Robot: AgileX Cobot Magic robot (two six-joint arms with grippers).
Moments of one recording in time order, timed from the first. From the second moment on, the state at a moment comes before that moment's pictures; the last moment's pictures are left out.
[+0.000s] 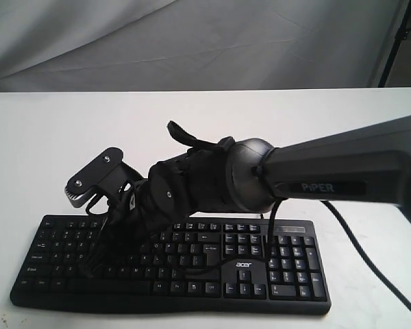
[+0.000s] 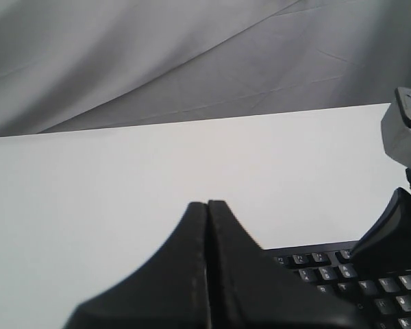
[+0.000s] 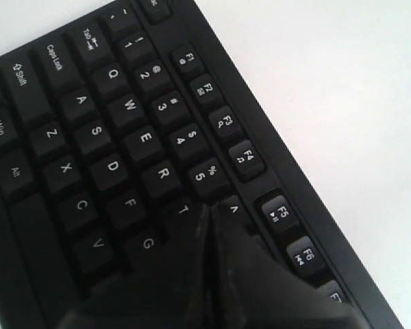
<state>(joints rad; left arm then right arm) -0.17 0.00 0.00 0.04 0.26 -0.02 0.93 2.11 -1.35 0.31 0.29 -0.37</state>
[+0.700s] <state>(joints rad) -0.17 0.00 0.00 0.04 0.26 -0.02 0.93 2.09 -1.35 0.31 0.29 -0.37</state>
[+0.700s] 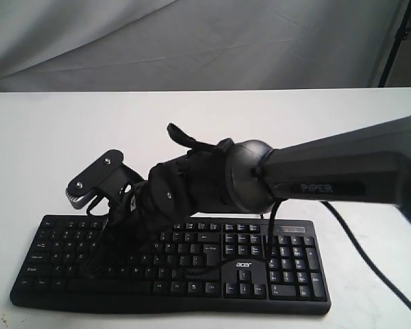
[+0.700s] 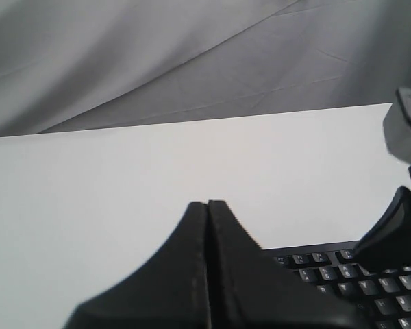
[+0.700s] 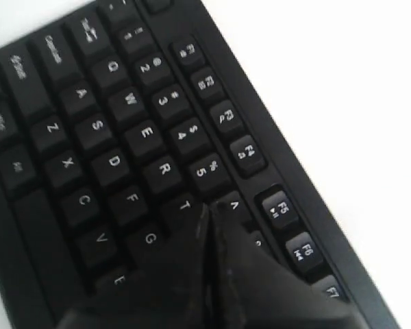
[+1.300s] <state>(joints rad) -0.17 0.00 0.00 0.04 0.26 -0.02 0.91 1.27 -0.86 -0.08 0.30 0.12</state>
